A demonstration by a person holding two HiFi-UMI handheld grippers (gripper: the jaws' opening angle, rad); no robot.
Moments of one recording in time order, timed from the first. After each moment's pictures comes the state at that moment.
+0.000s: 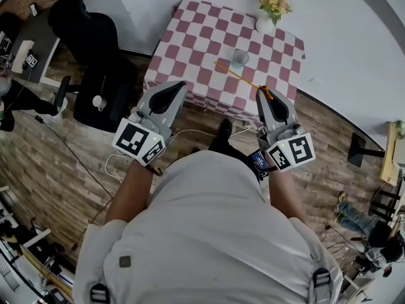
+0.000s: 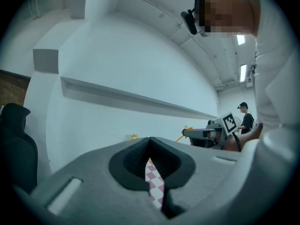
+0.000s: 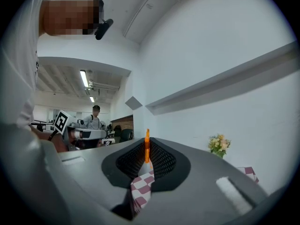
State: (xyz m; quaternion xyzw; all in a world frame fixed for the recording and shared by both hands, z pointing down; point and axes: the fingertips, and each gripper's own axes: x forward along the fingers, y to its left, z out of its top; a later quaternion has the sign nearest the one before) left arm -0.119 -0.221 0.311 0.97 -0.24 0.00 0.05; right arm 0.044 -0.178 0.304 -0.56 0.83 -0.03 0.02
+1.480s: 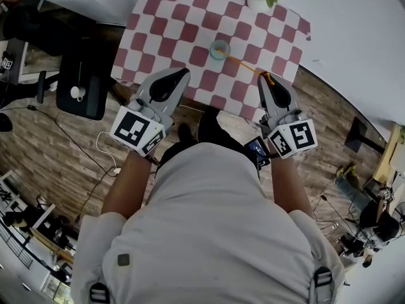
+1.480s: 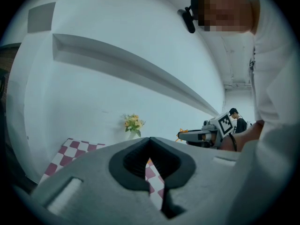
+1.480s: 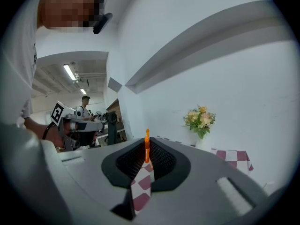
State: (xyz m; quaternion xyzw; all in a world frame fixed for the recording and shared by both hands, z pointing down) left arm 0.049 -0.340 0.408 0.96 -0.23 0.07 0.14; right arm 0.207 -0.308 0.423 -0.56 0.81 -0.15 -0.04
